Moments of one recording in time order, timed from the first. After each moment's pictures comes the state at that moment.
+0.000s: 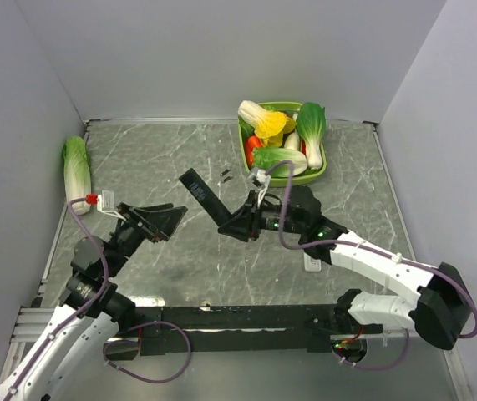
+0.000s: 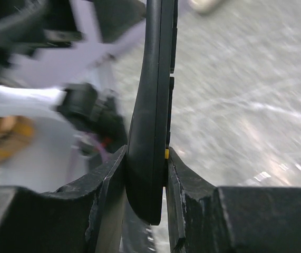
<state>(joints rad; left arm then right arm) -0.49 0.34 0.44 0.05 0.09 -0.86 0.81 1.15 0.74 0.27 -0.51 0.42</state>
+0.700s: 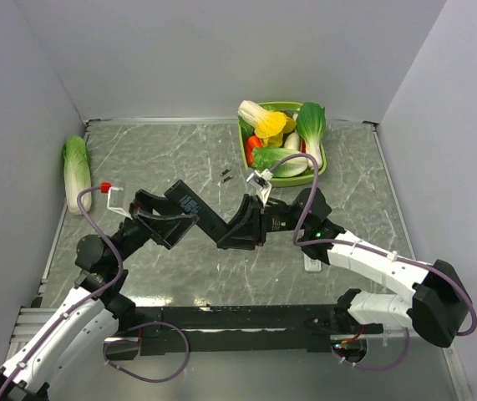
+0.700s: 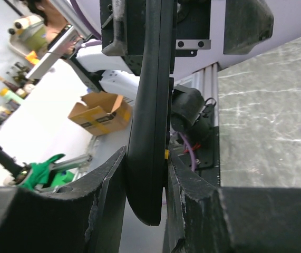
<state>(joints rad) -0.49 0.51 0.39 0.60 0.44 -0.91 0.79 1.15 0.71 0.65 -0.90 0.77</state>
